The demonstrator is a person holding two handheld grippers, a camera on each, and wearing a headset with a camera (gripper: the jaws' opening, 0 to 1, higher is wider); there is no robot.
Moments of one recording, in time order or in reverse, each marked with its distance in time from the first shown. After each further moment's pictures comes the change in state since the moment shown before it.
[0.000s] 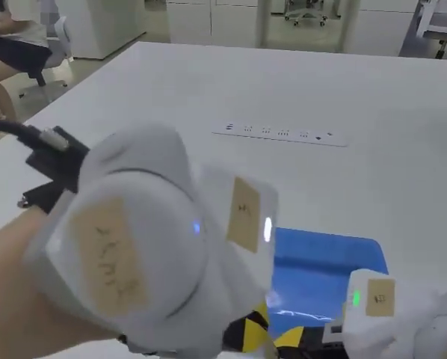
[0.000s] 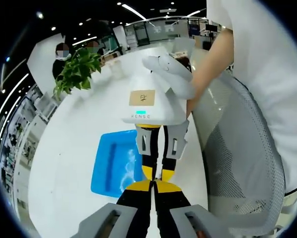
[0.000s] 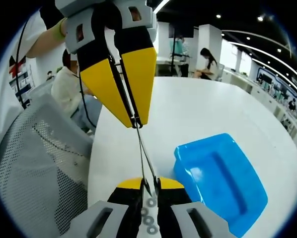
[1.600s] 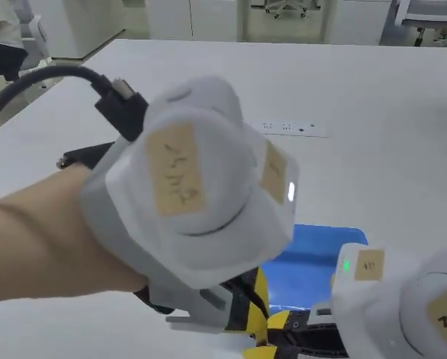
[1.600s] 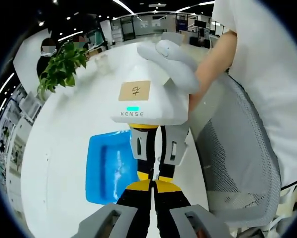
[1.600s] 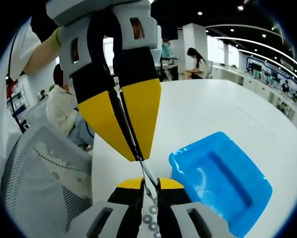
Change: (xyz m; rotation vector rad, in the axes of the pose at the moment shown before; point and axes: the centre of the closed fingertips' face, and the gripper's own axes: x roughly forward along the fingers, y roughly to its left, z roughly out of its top) left arm 0.015 0.008 0.007 0.043 0.044 -0.143; right arm -0.002 -0.008 0.013 0.142 -0.071 -0.011
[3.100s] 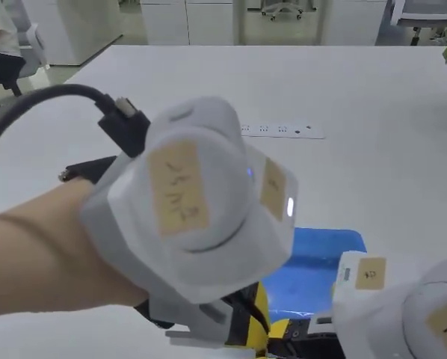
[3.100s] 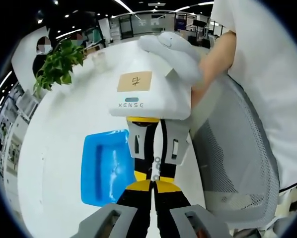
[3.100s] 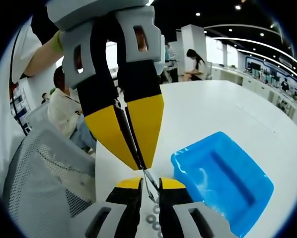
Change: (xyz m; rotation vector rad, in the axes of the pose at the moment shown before) left arm 0.007 -0.008 -0.001 -0.018 0.018 -0.039; right arm -0.006 0.011 0.007 0.032 -0.054 0.024
